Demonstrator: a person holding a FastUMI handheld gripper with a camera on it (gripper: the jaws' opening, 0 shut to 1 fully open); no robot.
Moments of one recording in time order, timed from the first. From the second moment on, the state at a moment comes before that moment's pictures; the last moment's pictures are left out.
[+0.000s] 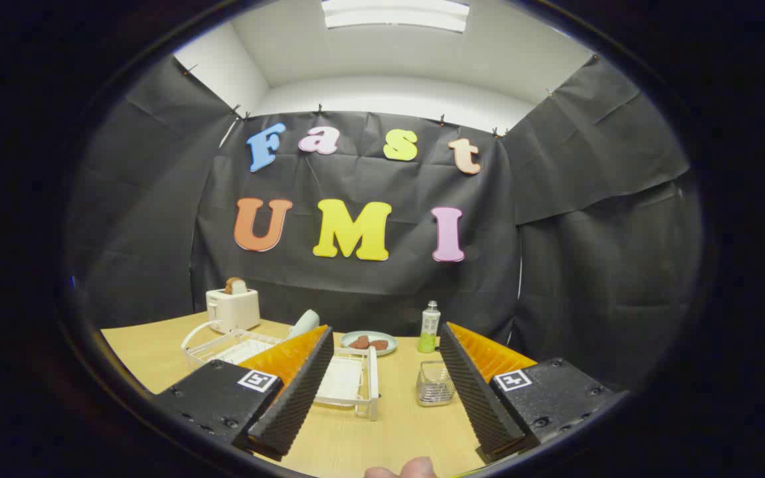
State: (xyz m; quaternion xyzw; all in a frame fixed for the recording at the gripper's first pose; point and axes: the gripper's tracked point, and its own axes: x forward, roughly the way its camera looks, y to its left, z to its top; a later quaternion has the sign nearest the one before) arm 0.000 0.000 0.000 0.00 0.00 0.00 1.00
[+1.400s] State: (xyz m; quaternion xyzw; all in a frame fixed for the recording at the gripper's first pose) arm 0.011 0.009 -0.004 0.00 0.02 0.01 1.00
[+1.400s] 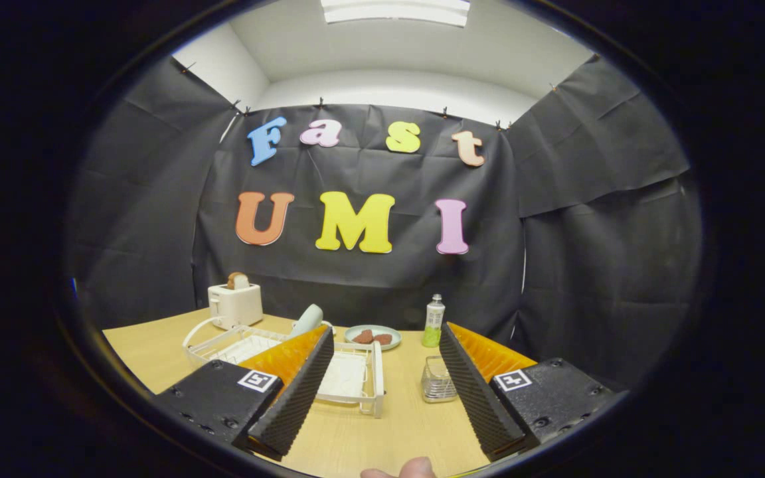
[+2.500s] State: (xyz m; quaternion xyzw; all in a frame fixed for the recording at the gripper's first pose) arm 0.183 0.115 0.028 0.02 0.32 0.15 0.94
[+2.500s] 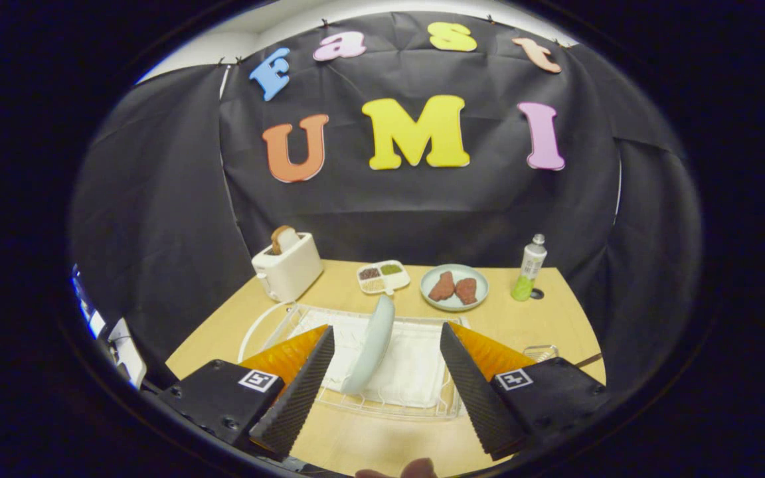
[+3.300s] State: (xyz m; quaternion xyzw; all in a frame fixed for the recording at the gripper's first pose) arm 0.269 0.162 -0.083 0.05 0.53 0.09 0.84
